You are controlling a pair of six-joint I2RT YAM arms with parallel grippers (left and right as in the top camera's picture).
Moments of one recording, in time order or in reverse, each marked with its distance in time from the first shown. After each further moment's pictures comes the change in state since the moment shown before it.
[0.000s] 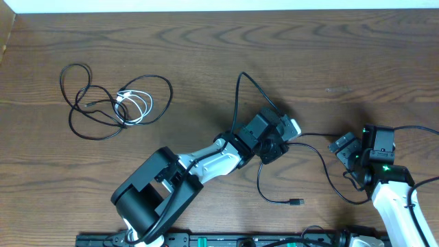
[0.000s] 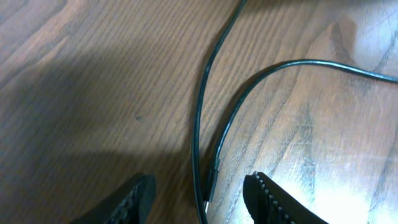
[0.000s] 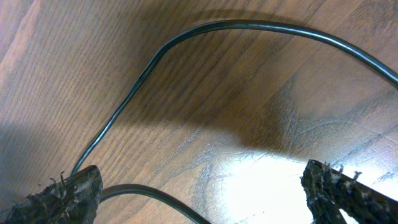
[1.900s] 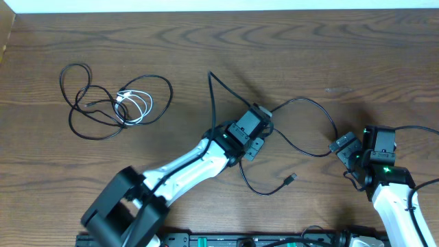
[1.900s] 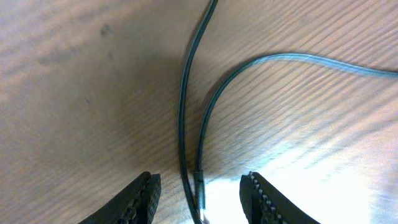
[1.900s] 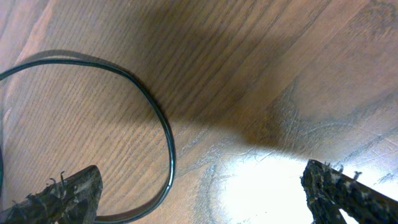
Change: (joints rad) left arm 0.037 -0.195 0.019 -0.430 -0.355 -0.357; right arm 0.000 -0.021 0.000 0.000 0.000 0.000
